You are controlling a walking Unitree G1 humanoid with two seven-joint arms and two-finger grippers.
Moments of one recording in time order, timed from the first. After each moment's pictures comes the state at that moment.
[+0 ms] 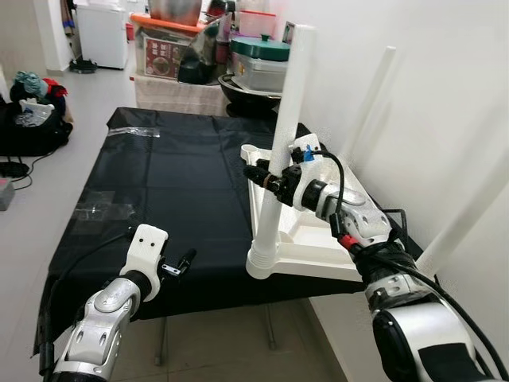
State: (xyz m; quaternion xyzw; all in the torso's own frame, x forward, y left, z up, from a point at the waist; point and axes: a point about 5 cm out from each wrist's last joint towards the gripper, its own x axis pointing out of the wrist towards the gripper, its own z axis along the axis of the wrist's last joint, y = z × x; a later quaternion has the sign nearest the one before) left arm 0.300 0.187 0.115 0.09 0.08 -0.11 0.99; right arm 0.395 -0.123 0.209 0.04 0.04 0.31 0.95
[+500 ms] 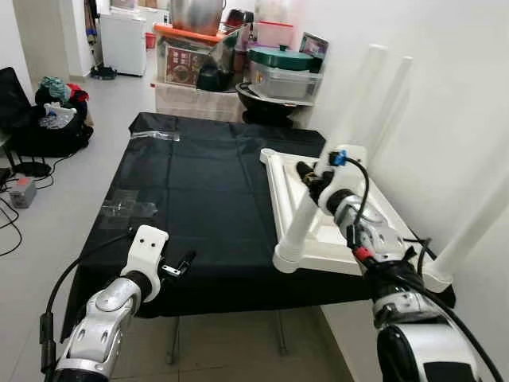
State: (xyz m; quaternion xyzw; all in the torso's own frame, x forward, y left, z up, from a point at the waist) left arm 0.303 0.187 0.112 0.08 0.09 -0.11 0.99; right arm 0.396 -0.172 0.194 0.10 0.03 0.06 0.99
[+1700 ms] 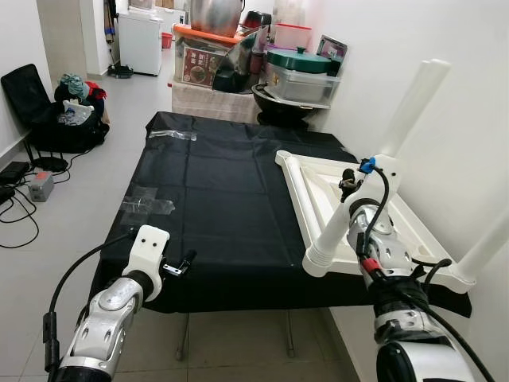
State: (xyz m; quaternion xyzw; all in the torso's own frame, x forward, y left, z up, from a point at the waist) left arm 0.306 0.187 0.107 0.08 0.10 -0.10 0.99; right arm 0.382 -0.195 0.186 0.08 0.02 -0.15 0.98
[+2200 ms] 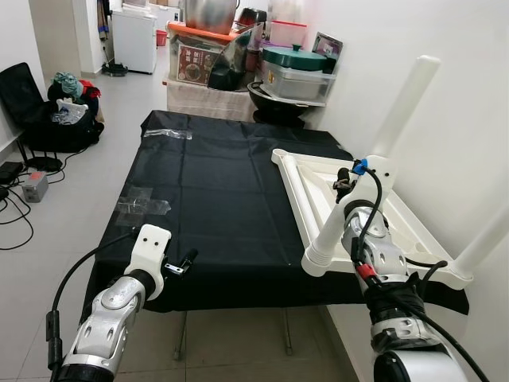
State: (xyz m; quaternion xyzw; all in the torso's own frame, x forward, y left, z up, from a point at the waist) left arm 0.308 0.184 0.107 0.08 0.09 -0.10 0.99; right arm 0.379 -0.185 0.188 0.07 0.01 -0.14 0.99
